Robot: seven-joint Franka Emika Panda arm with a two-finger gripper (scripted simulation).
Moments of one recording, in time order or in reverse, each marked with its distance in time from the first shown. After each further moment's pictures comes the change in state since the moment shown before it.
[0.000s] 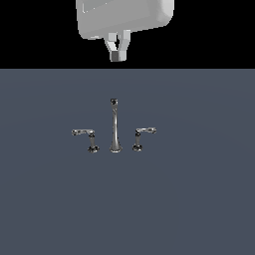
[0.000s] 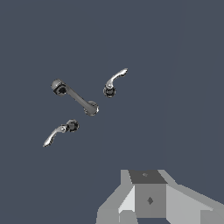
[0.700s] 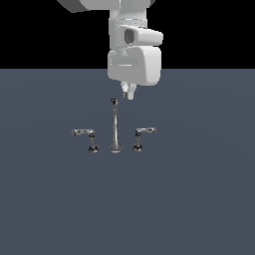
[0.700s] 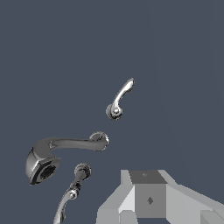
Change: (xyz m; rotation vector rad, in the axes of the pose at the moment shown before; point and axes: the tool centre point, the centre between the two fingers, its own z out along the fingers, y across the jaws) arm 0.067 -0.030 0.094 0.002 -0.011 0.335
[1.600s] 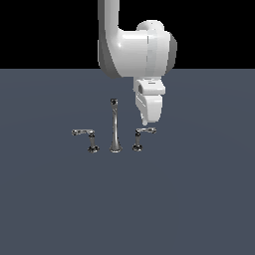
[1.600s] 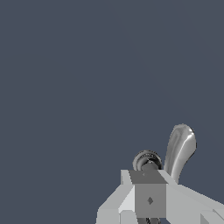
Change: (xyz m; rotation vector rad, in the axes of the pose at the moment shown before) arm 0.088 -0.031 0.114 -0.004 -0.007 0.412
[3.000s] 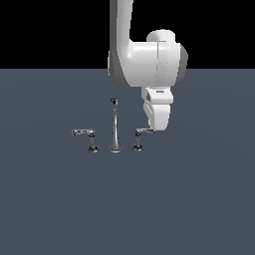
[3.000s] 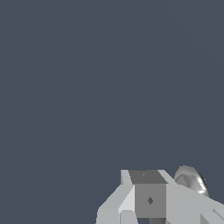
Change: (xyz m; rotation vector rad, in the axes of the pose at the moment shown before) arm 0.026 0.014 0.022 0.009 -0.004 0.086
